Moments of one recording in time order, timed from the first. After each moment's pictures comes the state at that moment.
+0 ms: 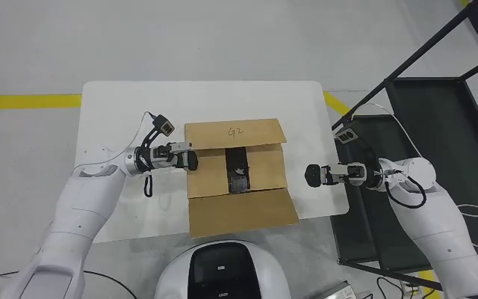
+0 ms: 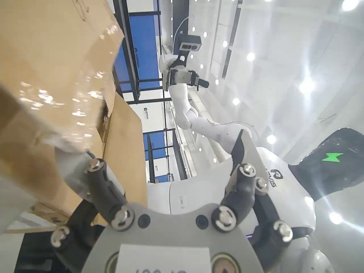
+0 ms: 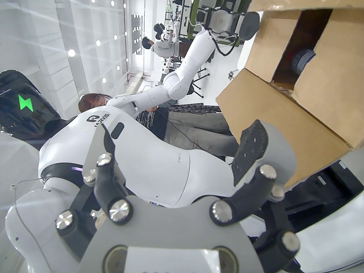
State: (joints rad) left arm 0.82 -1.19 -1.06 -0.95 -0.69 -0.35 -1.44; right arm -1.39 -0.79 1.49 -1.53 0.88 -0.36 1.47
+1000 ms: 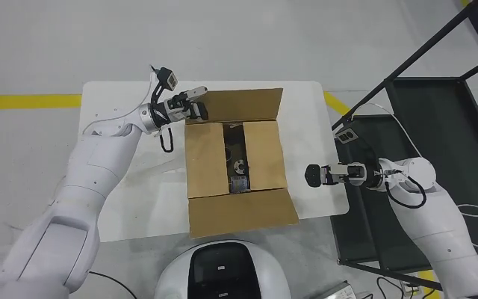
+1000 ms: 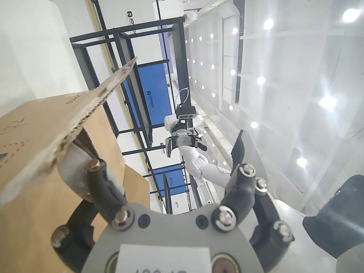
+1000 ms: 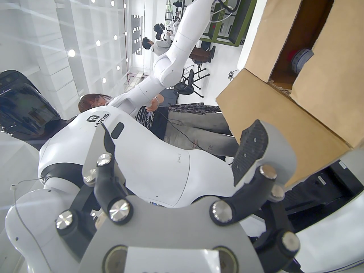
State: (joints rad) left arm 0.50 -1.33 -0.89 -0.65 -0.68 -0.47 -1.19; right arm -1.39 -0.79 1.49 -1.53 0.88 -0.36 1.47
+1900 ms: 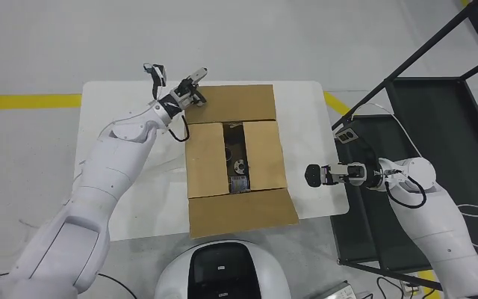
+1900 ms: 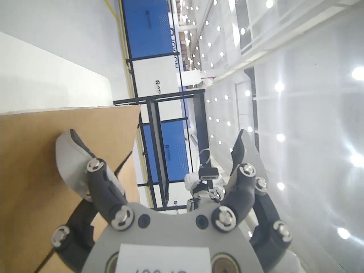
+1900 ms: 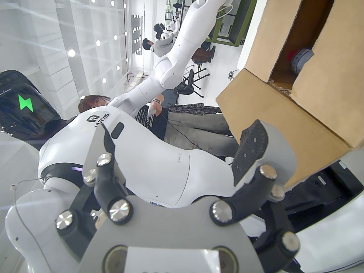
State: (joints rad) left arm 0.50 -1.39 -0.83 -0.61 -0.47 -0.43 -0.61; right arm -1.39 -0.79 1.49 -1.53 0.88 -0.36 1.47
